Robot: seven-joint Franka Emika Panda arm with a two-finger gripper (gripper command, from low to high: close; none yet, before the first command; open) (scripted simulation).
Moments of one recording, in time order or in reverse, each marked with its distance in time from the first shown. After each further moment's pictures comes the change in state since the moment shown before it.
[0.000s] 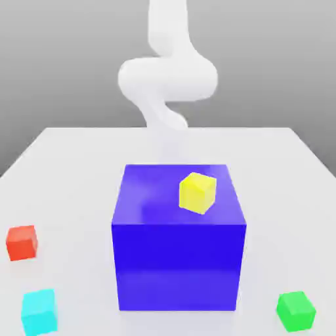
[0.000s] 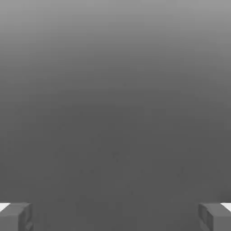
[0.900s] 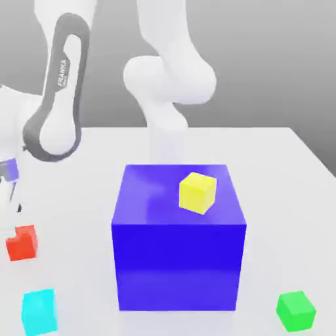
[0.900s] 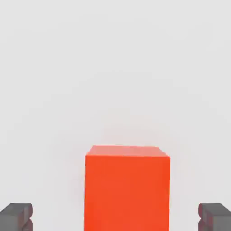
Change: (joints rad) arm -0.530 0.994 -0.225 -0.260 0.257 0.516 0.197
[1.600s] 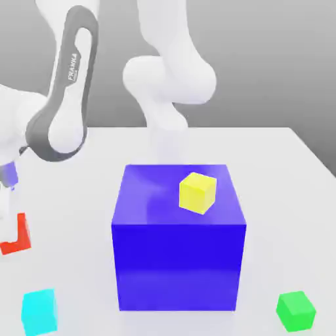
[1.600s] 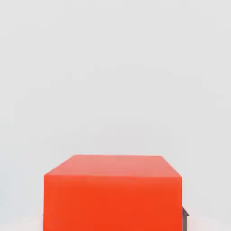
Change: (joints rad) arm 0.146 -0.108 0.065 0.140 -0.182 -0.236 0.083
